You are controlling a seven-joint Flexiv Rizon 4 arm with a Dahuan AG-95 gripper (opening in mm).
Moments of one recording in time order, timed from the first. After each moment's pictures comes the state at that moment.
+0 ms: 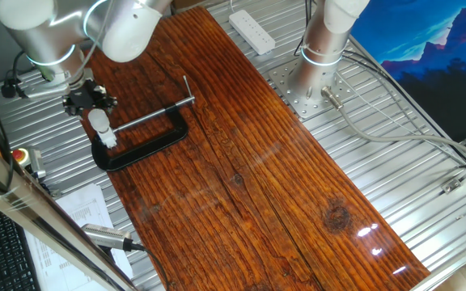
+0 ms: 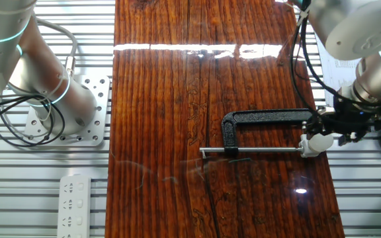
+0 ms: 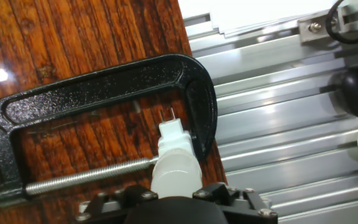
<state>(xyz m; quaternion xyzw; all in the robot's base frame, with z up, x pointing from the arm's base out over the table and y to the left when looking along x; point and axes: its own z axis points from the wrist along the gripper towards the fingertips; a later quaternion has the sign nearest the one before) 0.687 -0.128 0.123 0.62 -0.78 0.03 0.07</state>
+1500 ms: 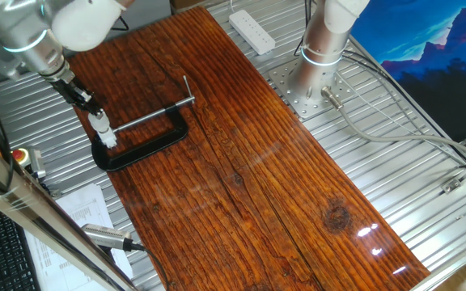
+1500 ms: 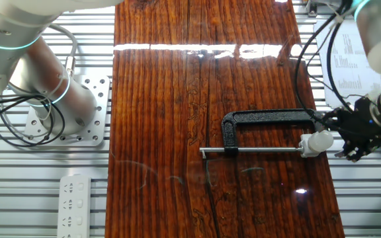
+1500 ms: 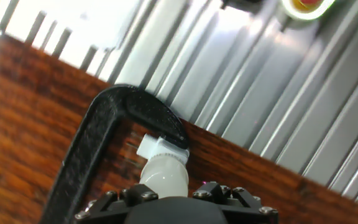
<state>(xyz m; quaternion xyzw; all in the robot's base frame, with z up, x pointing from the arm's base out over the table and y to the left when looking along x) 0.691 -0.137 0.124 0.21 -0.97 -0.04 0.06</state>
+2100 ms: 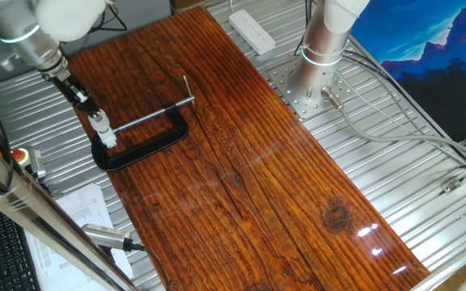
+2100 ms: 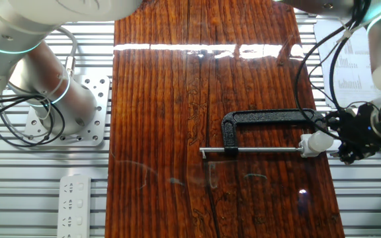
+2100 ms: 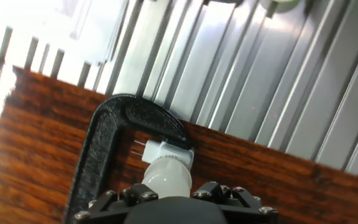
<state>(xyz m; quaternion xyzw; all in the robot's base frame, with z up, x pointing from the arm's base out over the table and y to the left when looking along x) 0.689 -0.129 0.120 0.13 -0.99 -0.07 0.06</state>
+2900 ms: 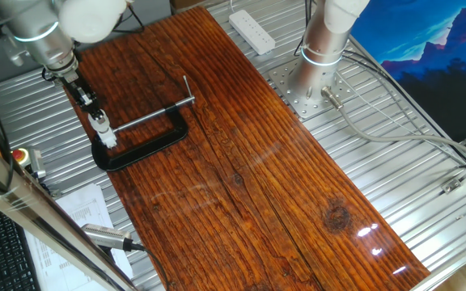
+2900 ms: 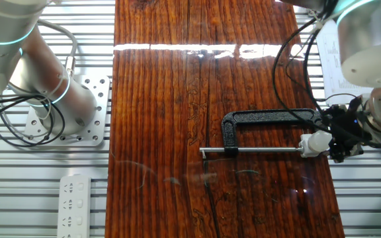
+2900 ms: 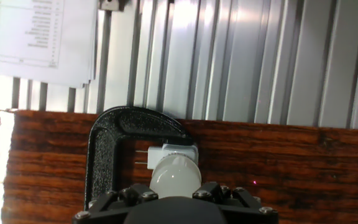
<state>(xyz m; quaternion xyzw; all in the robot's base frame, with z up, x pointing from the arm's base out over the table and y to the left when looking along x) 0.680 -0.128 0.115 0.05 -1.00 -0.05 0.04</state>
